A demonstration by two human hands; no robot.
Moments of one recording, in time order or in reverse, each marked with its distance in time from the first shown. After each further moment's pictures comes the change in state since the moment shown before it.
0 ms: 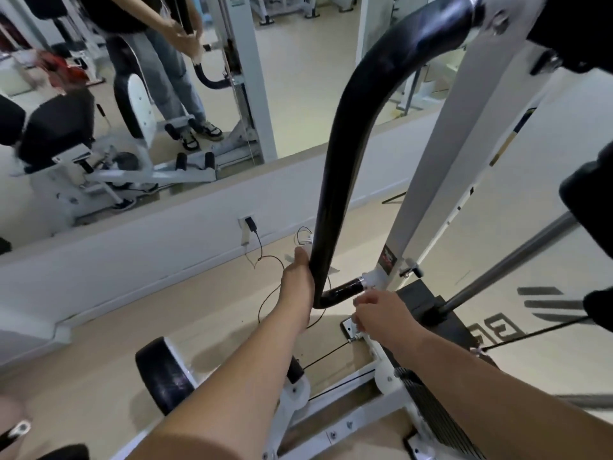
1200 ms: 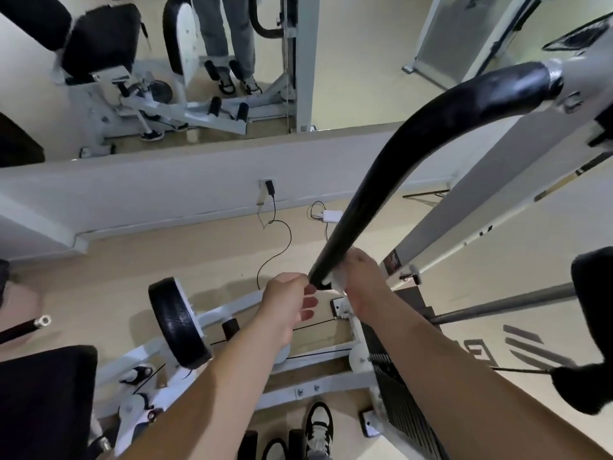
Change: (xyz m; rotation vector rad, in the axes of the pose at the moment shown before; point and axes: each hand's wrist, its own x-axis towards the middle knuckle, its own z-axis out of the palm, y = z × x) left_hand -0.050 -0.011 -0.035 -0.161 0.077 -0.169; right_hand 0.027 -0.057 0.017 0.417 -0.071 0.054
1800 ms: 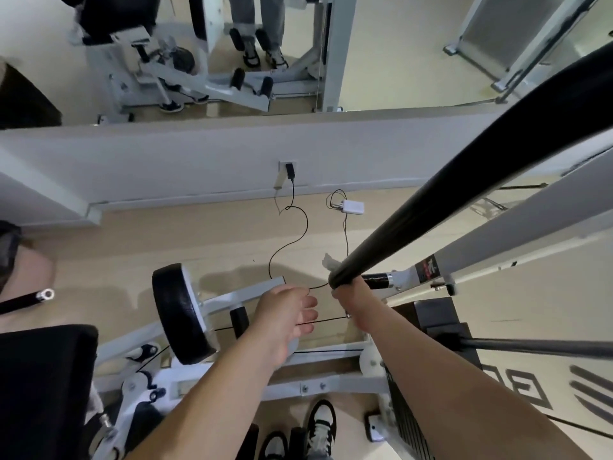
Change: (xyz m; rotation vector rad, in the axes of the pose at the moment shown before) left_hand 0.038 -0.025 -0.034 -0.082 0.045 -0.079; right_hand 0.084 0.072 0.033 -0.508 -0.270 0.048
